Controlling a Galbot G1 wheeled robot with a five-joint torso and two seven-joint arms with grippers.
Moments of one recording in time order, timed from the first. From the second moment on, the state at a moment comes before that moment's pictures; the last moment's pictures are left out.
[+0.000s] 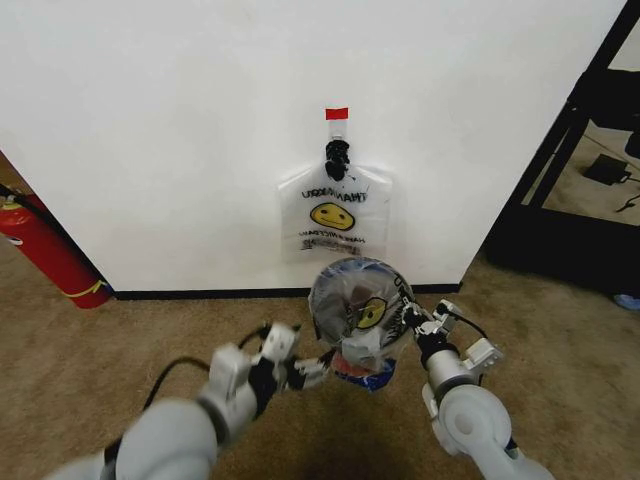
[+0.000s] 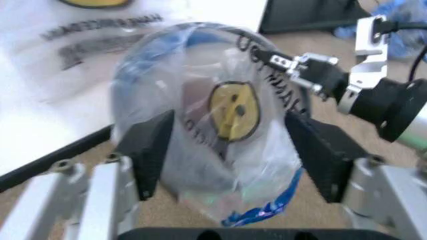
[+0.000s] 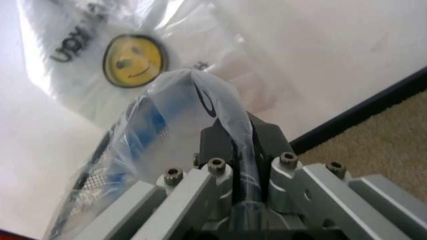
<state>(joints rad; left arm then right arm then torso) 0.84 -0.70 0.10 -2.43 -1.17 0.68 -0.50 -1.32 1.17 0.24 2.03 0.98 0.01 0.36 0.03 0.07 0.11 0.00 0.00</state>
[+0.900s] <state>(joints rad) 0.13 -1.09 0.79 -1.82 -1.51 0.74 -0.82 -1.35 1.17 0.23 2.03 0.84 0.06 0.30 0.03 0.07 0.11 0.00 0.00</state>
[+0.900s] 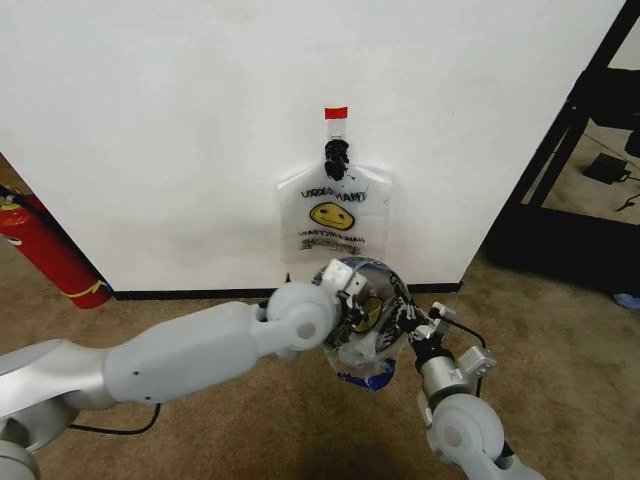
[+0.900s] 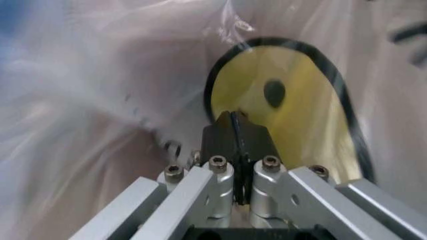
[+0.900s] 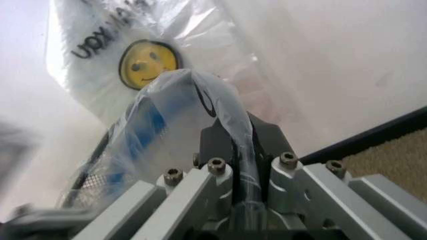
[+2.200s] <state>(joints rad) 0.20 -1.33 0.83 -1.48 -1.39 0.74 -0.75 -1.36 1.19 0.22 2.05 0.86 0.07 0.29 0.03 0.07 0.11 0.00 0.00</state>
